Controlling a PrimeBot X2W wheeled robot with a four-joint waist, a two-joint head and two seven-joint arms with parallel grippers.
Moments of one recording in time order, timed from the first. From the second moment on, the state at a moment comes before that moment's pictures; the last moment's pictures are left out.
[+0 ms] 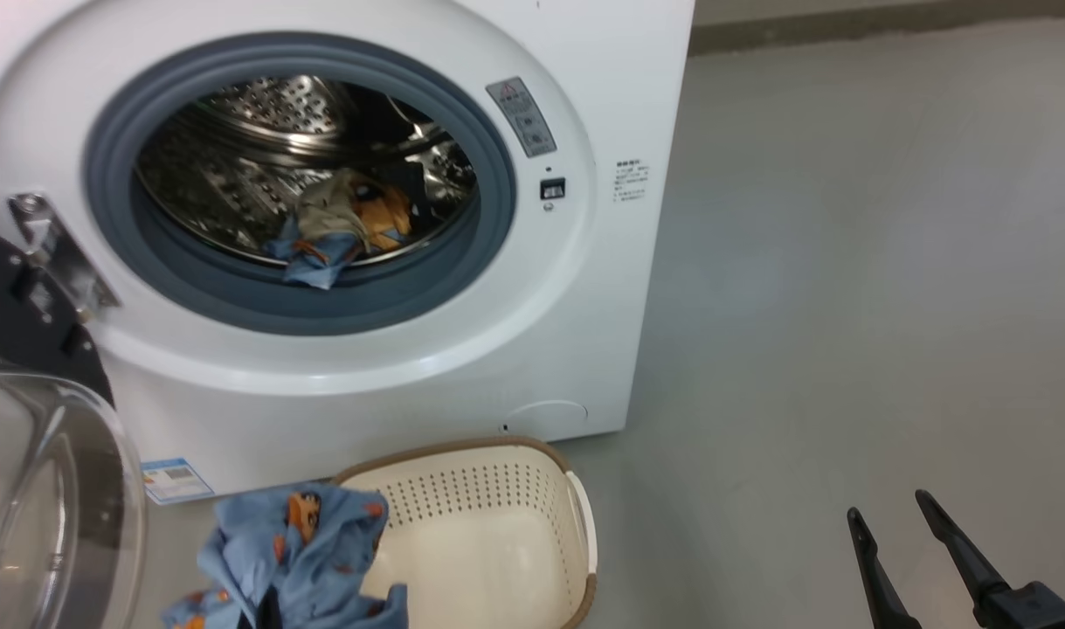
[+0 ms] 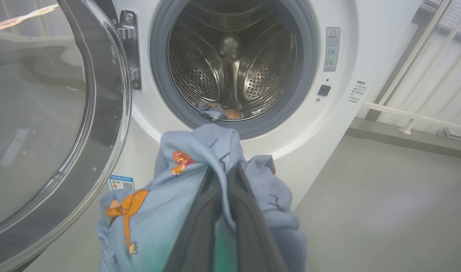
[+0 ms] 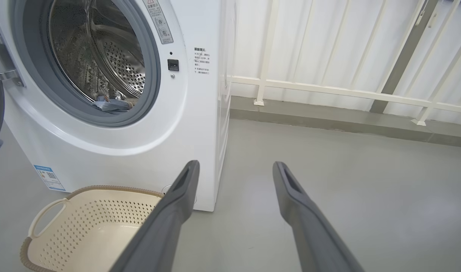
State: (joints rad) left arm 0.35 0.05 -0.18 -0.23 -0.33 0.17 -0.25; right arm 0.18 -0.14 -0.04 -0.02 0.07 0.13 -0.26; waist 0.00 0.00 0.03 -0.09
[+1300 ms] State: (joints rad) left arm -1.00 0.37 0.01 0.51 -0.09 0.27 -0.14; right arm -0.14 -0.08 0.13 0.03 0.29 0.13 -0.26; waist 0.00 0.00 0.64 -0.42
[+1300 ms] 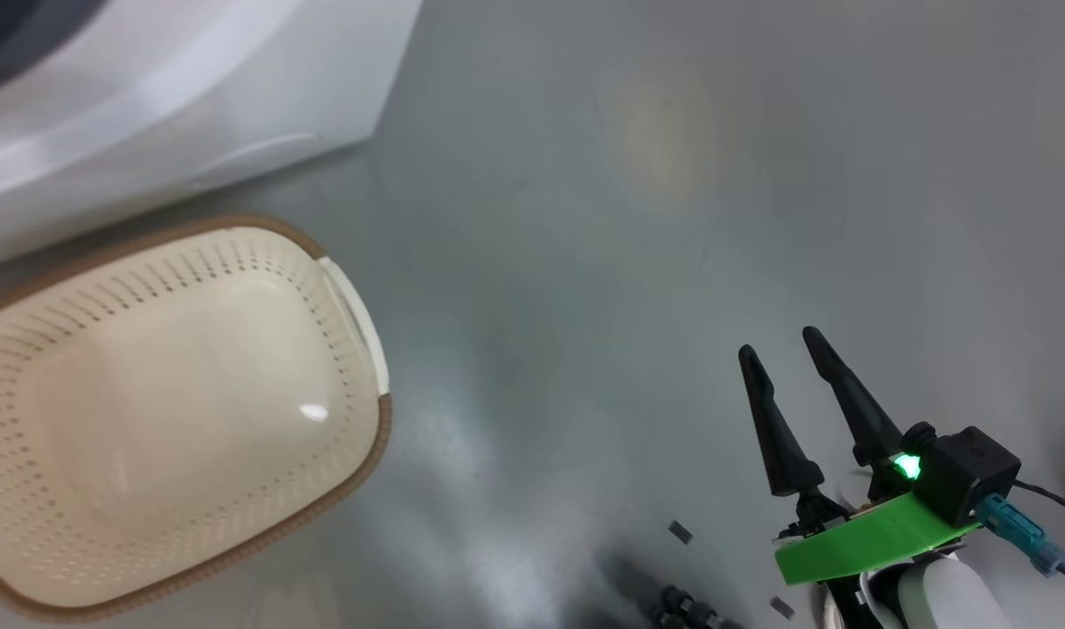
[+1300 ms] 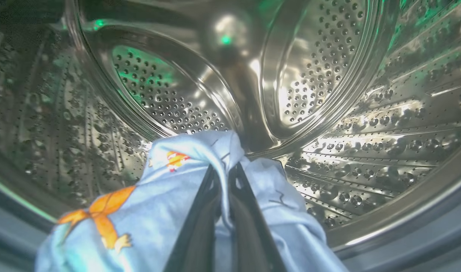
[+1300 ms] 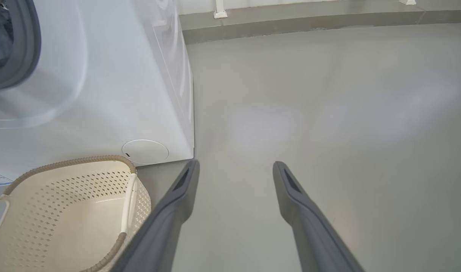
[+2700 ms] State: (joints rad) left arm -1.39 0.29 -0.08 0.96 -0.03 0.39 -0.24; right arm -0.10 -0.16 0.11 -0.02 0.31 0.13 -0.26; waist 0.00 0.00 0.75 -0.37
